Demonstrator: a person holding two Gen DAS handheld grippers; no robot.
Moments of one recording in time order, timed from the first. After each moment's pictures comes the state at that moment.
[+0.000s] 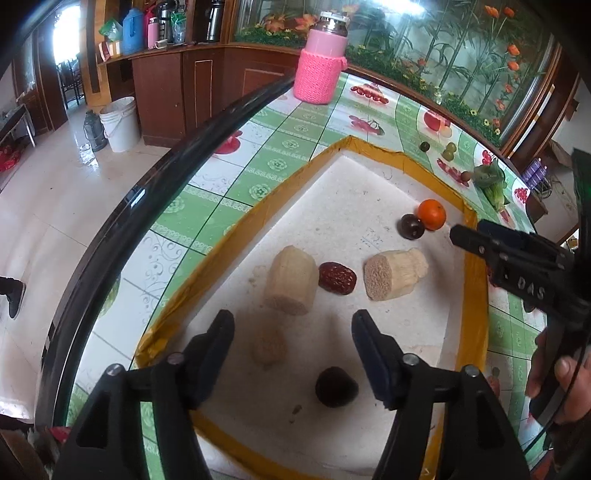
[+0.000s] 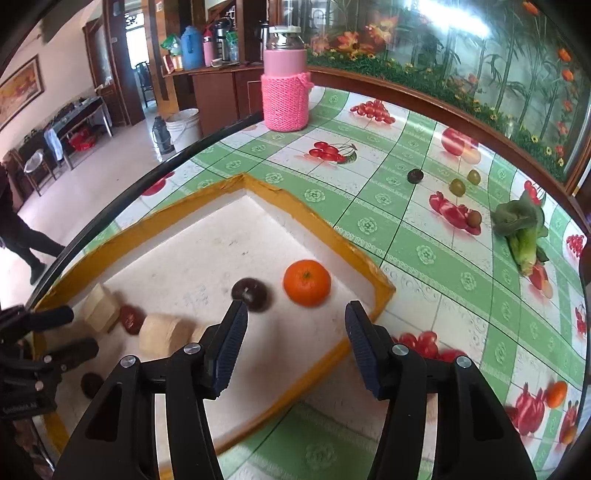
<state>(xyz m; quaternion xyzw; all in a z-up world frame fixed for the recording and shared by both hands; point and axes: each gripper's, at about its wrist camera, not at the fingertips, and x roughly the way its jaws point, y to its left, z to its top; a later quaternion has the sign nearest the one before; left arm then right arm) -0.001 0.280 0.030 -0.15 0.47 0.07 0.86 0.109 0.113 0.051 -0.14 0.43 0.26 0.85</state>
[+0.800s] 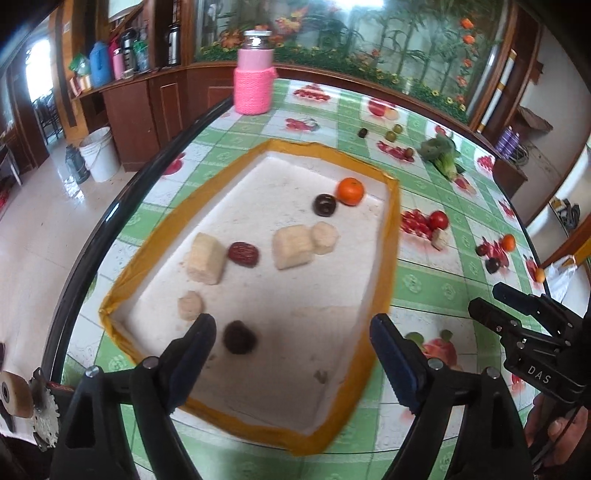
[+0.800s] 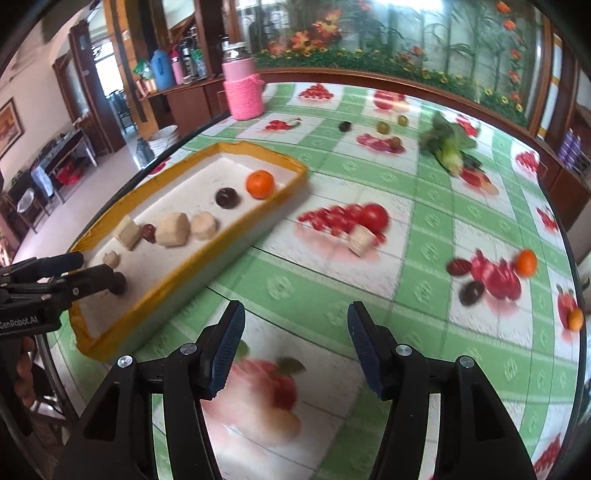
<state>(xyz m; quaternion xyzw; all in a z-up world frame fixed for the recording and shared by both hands) -0.024 0.203 0.063 -0.08 0.47 0.02 0.88 0.019 -0.002 0.054 -0.06 0.45 0.20 0.87</state>
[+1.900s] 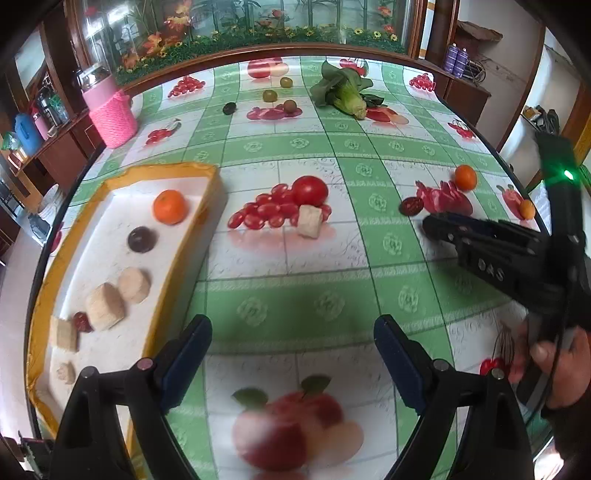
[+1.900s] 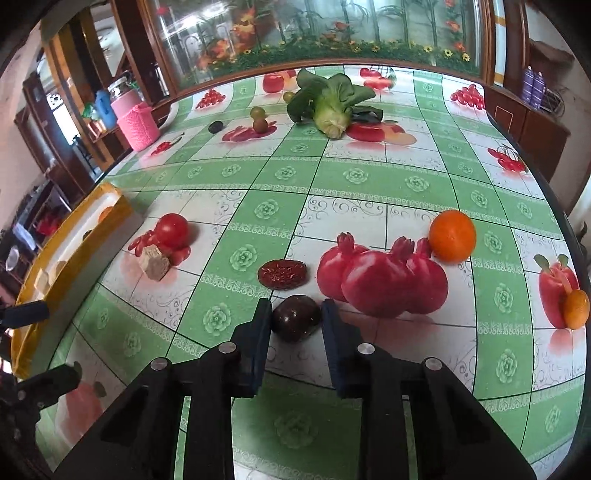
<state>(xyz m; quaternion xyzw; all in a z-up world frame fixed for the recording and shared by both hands) 0.046 0.038 0.046 0.04 0.51 -0.05 0.86 0.107 -0.135 0.012 0.01 0.45 0.16 0.88</state>
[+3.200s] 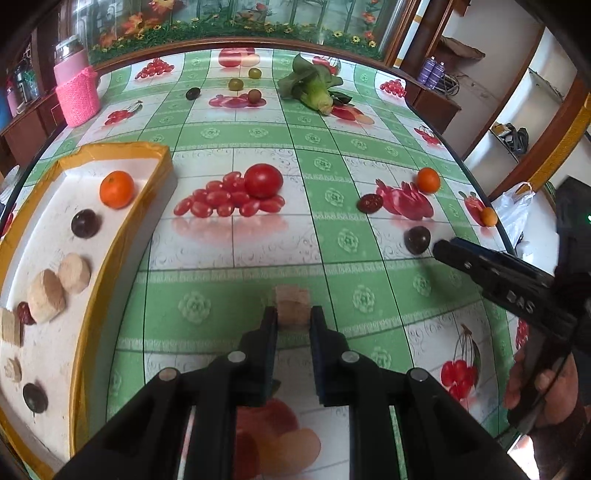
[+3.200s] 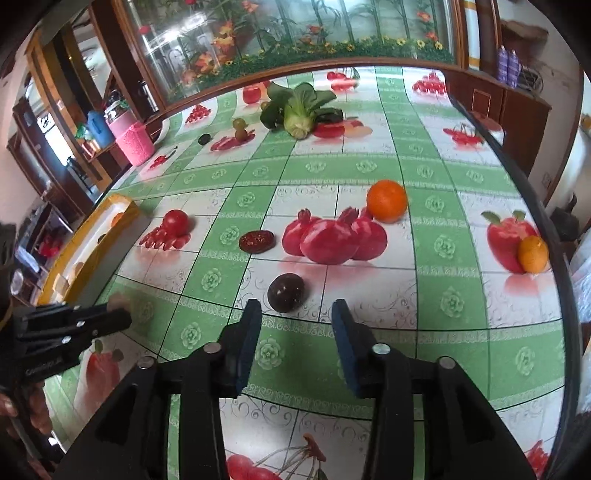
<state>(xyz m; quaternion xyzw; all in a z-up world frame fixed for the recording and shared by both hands) 0.042 0.039 0.035 -0.03 0.52 -0.13 0.85 0.077 -0.174 0.026 0.06 0.46 0.14 0.87</state>
